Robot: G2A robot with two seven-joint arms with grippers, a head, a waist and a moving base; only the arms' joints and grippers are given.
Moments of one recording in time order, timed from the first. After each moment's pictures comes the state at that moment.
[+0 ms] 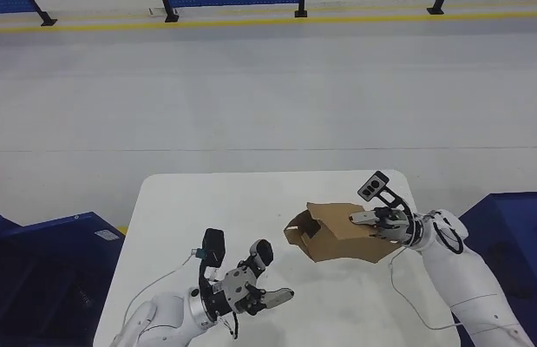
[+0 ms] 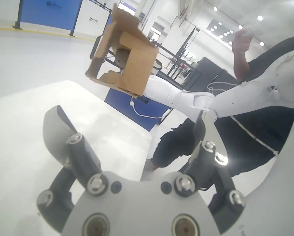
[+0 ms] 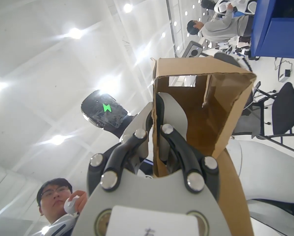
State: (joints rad) left arm 1.62 -1.12 -1.17 -2.00 0.39 -0.64 -0.35; right arm -1.15 -1.01 1.27 -1.35 1.07 0.09 1.53
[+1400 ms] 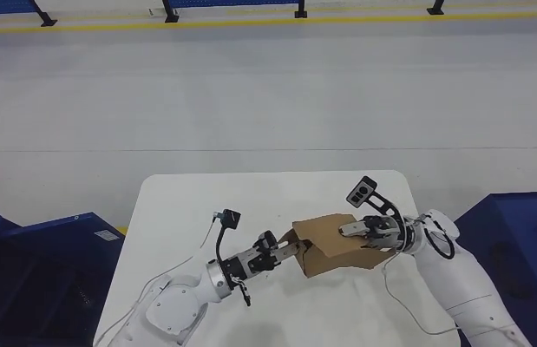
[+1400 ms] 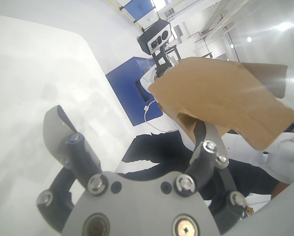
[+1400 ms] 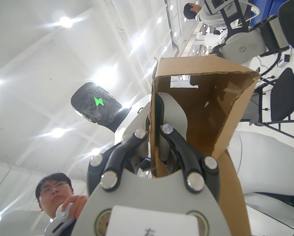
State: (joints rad) left arm 1.42 -1.14 -1.06 -1.88 0.11 -0.23 -0.50; right arm -1.15 -1.00 1.22 -1.40 1.06 0.08 1.54
